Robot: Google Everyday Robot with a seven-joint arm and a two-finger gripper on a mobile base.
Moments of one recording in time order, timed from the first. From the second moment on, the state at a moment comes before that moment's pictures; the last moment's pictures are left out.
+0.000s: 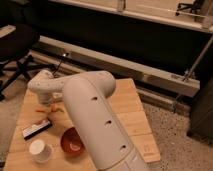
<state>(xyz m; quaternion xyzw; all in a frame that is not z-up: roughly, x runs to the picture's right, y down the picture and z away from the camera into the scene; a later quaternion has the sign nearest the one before) -0.360 0.110 0.907 -0.30 -0.11 -0.03 0.95</state>
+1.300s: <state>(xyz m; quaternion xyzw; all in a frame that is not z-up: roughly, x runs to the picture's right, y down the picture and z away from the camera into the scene) -0.191 0.015 0.857 -0.23 -0.05 0.02 0.97</state>
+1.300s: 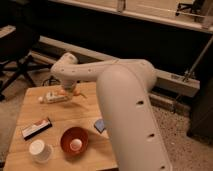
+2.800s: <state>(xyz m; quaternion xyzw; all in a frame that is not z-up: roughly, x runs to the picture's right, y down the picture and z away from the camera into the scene) -0.014 0.124 0.815 -0.30 0.01 0.12 0.95</state>
